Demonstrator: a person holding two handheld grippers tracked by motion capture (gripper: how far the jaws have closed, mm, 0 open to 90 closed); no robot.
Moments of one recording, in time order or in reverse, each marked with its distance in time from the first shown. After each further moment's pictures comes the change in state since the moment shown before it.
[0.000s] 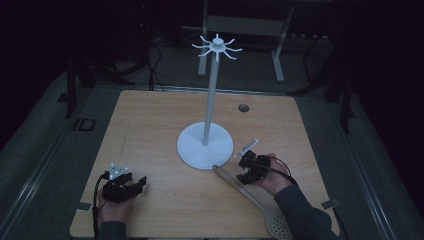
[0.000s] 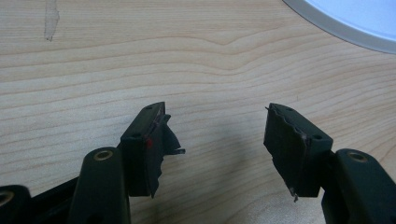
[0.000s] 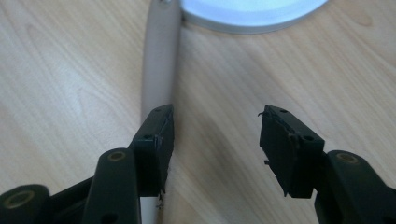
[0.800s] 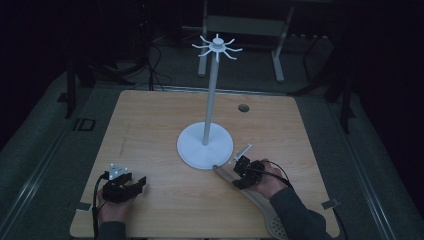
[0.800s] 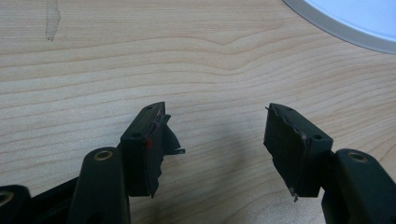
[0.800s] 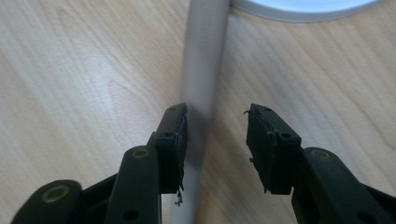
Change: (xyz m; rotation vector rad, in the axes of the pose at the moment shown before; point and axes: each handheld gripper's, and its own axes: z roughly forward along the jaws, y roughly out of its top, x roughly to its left) left arm 0.000 0.000 -0.001 -0.003 0.002 0.000; right arm 0.012 0.001 0.017 0.040 0.096 -0.017
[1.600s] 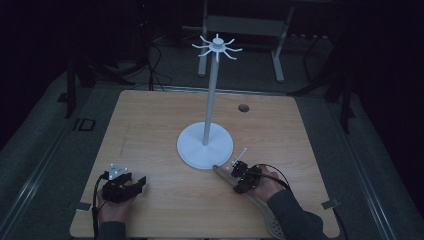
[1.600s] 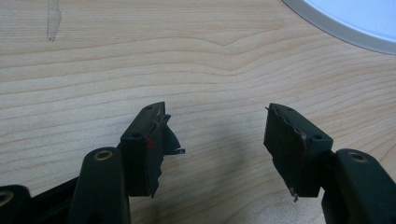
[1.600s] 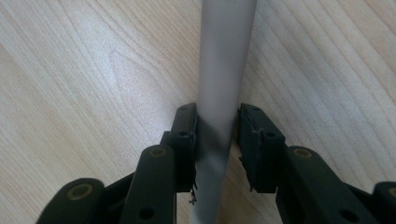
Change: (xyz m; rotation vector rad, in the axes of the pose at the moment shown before) left arm 0.000 0.000 -0.001 0.000 0.001 0.001; right arm 0.005 -0.004 0.019 0.118 0.039 0.030
